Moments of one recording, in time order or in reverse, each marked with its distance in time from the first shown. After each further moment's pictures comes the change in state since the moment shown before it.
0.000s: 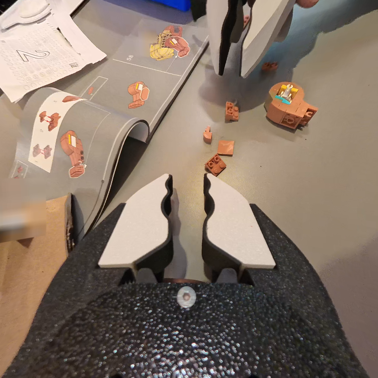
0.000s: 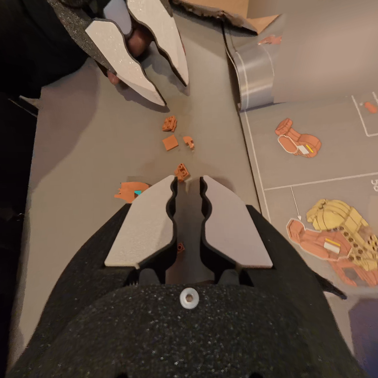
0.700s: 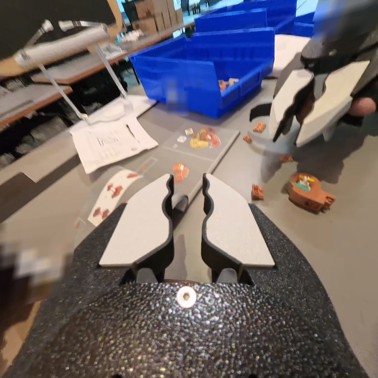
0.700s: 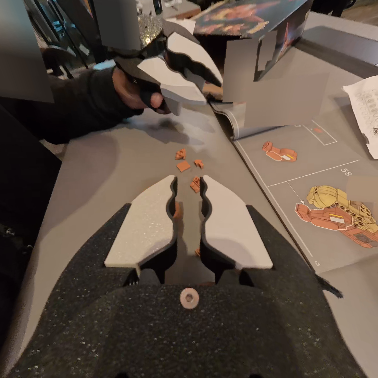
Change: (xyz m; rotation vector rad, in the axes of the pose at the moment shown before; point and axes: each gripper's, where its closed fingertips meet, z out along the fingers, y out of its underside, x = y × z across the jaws) left arm -0.038 -0.074 -0.003 0.351 -0.121 -0.012; right arm -0.024 -0.012 -0.031 0.402 0.109 0.030
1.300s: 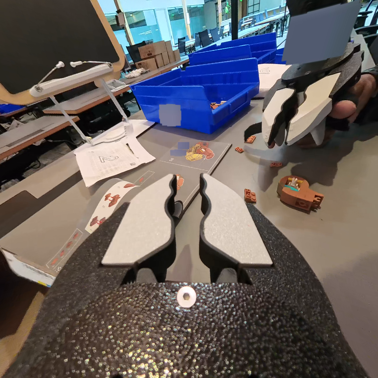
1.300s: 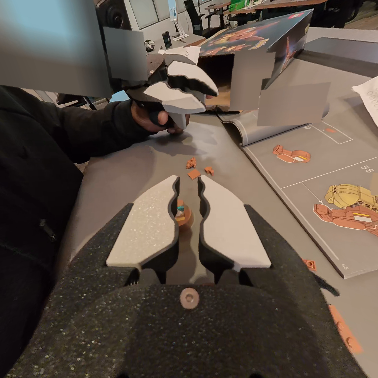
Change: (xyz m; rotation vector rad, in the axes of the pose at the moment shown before) left arm 0.010 -0.004 -0.008 0.123 0.010 0.036; right arm -0.009 -0.003 -0.002 0.086 -0.050 0.075
